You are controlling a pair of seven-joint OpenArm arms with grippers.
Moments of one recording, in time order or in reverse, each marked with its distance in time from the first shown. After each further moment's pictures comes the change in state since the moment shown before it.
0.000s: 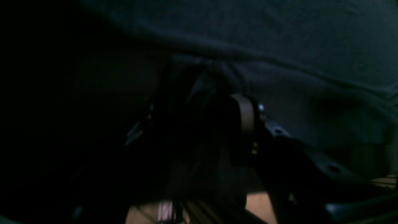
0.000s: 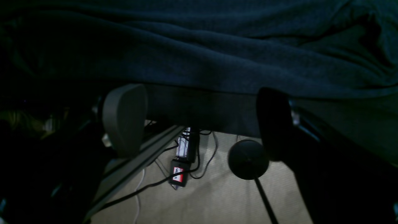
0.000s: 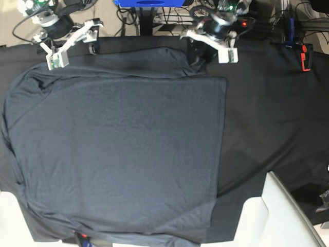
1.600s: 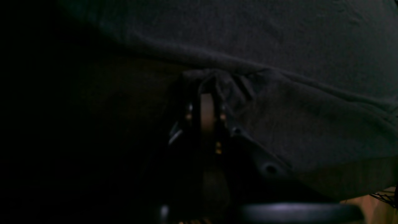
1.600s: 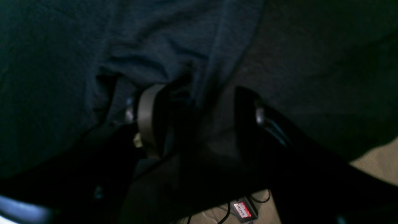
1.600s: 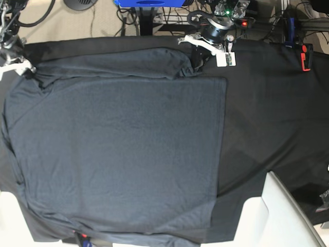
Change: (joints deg) left arm -1.6 1.5 0.0 -2.4 -0.2 -0.2 -0.4; right arm 21.9 4.6 27.3 -37.1 24.7 0.4 0.8
